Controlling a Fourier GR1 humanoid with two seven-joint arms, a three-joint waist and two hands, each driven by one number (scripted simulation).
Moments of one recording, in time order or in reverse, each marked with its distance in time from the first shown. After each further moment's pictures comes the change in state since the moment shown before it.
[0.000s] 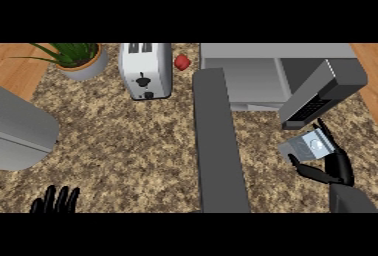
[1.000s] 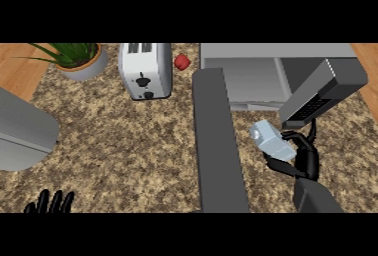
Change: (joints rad) left arm 0.025 0.020 0.017 -0.012 0.030 -0.024 -0.003; right arm -0.032 0.181 -0.069 -0.032 -0.078 -0.144 -0.048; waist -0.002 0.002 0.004
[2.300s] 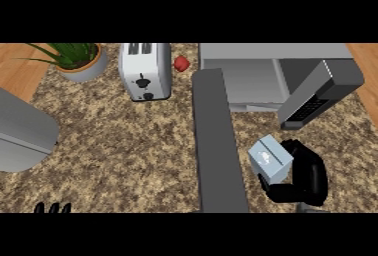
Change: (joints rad) left arm 0.085 -0.006 -0.034 -0.032 -0.005 0.004 -0.038; right arm 0.464 0.118 0.387 -1.017 -0.126 0.136 0.440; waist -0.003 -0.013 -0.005
